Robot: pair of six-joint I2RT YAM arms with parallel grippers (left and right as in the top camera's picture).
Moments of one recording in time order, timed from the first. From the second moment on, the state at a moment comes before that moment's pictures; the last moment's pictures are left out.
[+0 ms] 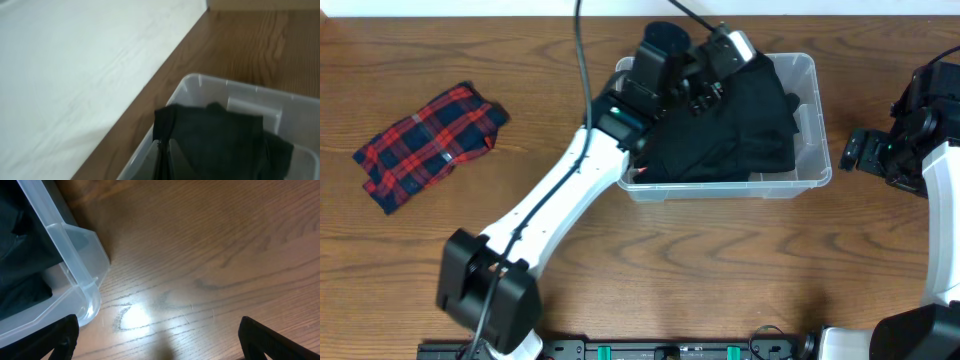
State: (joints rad) left arm -0.60 1.80 1.56 -0.11 0.25 0.40; right arm -0.24 1.53 1.45 -1.28 0.09 0.18
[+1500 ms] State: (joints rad) left arm -0.57 2.03 1.58 -0.07 0.16 0.40; right arm -0.24 1.53 1.45 -1.27 0.09 0.18
